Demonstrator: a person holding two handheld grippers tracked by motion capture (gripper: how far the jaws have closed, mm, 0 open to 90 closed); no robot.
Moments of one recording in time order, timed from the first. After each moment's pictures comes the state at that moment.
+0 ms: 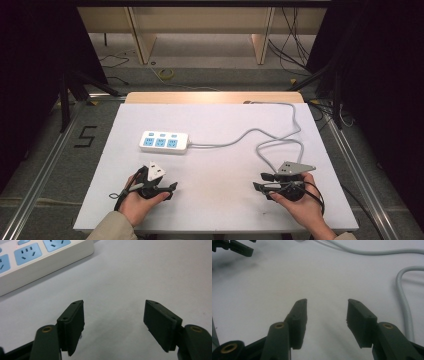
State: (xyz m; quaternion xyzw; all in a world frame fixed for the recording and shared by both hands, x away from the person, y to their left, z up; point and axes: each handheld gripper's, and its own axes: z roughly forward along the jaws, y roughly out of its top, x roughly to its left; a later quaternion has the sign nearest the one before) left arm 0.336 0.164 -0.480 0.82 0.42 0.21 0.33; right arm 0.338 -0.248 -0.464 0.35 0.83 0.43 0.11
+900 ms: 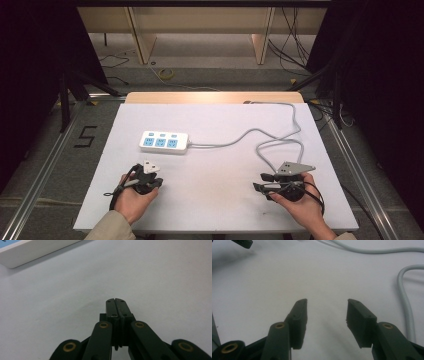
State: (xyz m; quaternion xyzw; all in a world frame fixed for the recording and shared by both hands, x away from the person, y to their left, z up) left arm 0.341 0.177 -0.469 0.82 0.47 0.17 0.27; right arm 0.338 -0.248 -0.464 0.35 0.83 0.43 0.11
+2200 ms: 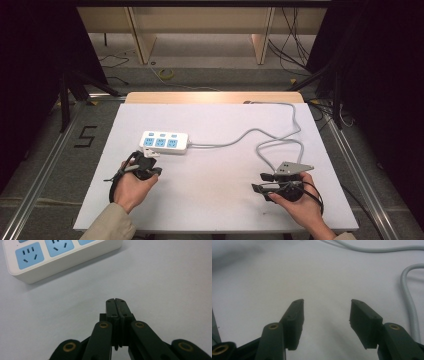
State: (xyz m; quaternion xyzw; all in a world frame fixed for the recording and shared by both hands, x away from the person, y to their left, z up) left arm 0.369 0.177 -0.446 0.82 0.49 0.17 0.26; right arm 0.338 -0.245 -0.465 0.35 0.83 0.43 0.10
